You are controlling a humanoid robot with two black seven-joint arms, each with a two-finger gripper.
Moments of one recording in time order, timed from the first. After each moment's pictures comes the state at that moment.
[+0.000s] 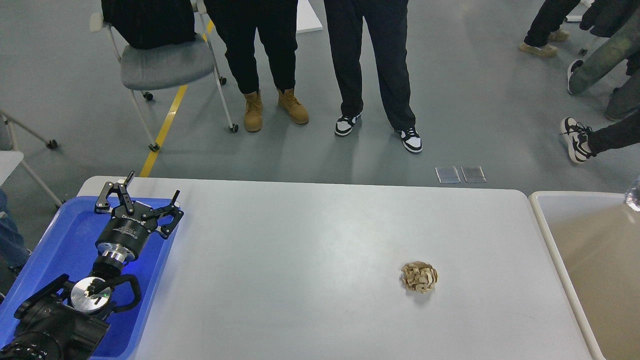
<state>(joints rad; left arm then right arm) -0.51 0.28 -1.02 -0.34 -0.22 -0.79 -0.19 1.21 -0.77 -0.75 0.28 -0.56 0.28 -0.02</state>
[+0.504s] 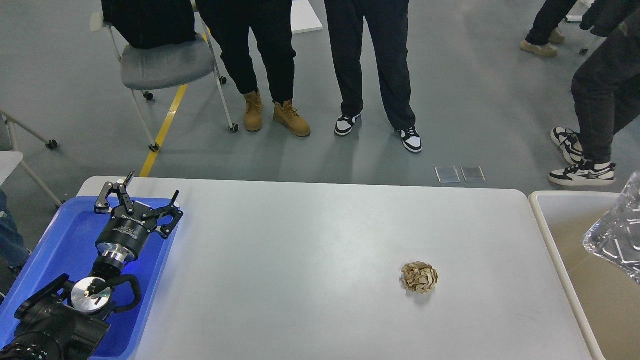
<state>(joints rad) -0.51 0.28 -1.02 -0.34 -0.22 -0.79 -0.19 0.77 -0.52 -0.57 0.01 -0.38 0.07 -0.03</state>
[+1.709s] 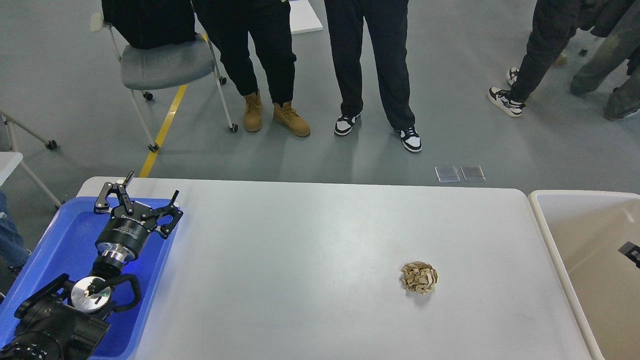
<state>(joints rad) -0.51 0.28 -1.02 -0.34 -0.22 -0.79 -0.19 0.70 -0.46 -0.38 0.00 -0.36 0.03 -0.03</state>
